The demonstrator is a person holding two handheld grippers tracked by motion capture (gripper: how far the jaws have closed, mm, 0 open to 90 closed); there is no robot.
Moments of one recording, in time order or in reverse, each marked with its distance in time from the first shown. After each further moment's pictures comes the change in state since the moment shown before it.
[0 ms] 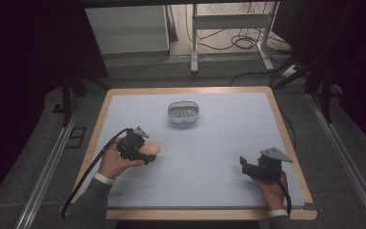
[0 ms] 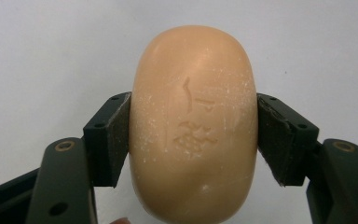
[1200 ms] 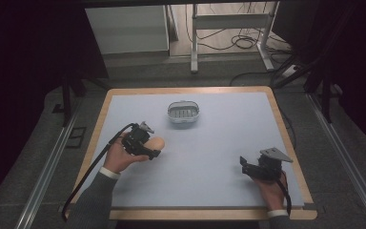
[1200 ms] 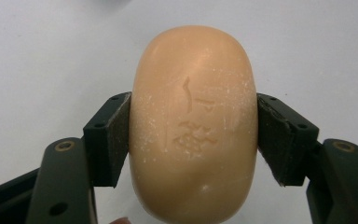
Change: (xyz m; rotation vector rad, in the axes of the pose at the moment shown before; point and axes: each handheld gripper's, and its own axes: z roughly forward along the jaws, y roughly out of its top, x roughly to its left) left arm 0.001 0.019 0.006 0.004 -0.002 0.017; right arm 0.000 0.000 0.000 0.004 -0.001 0.001
